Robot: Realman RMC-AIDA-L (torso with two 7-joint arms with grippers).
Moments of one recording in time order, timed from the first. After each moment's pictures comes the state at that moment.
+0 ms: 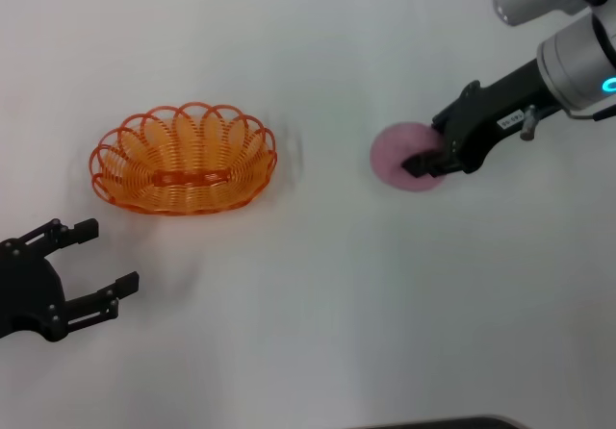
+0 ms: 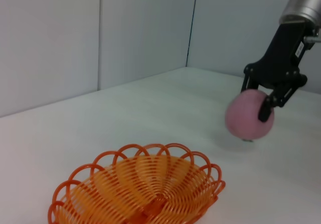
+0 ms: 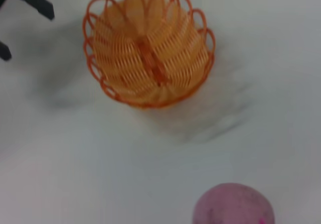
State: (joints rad) left arm -0.20 -2.17 0.44 0.76 2.16 1.69 -0.99; right arm 0.65 2.09 -1.05 -1.03 -2.46 -1.56 1.93
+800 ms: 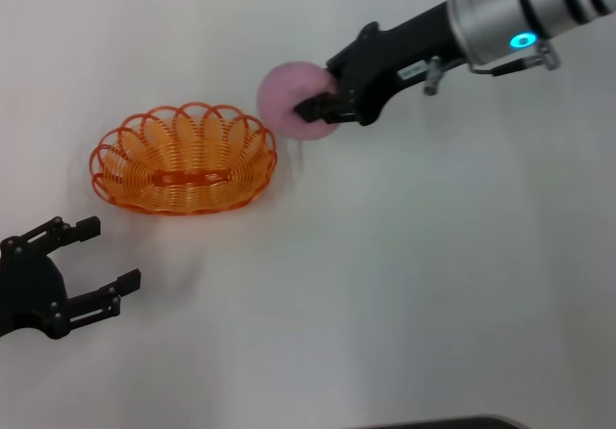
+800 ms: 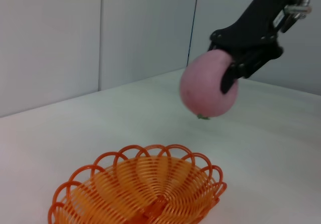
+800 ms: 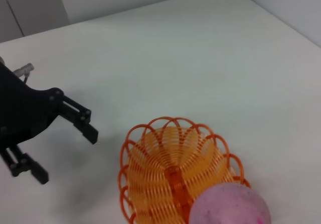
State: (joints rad) left arm -0.21 -2.17 0.44 0.75 2.15 1.68 -0.99; right arm 0.70 2.10 -1.20 -1.02 -2.17 -1.41 1.91
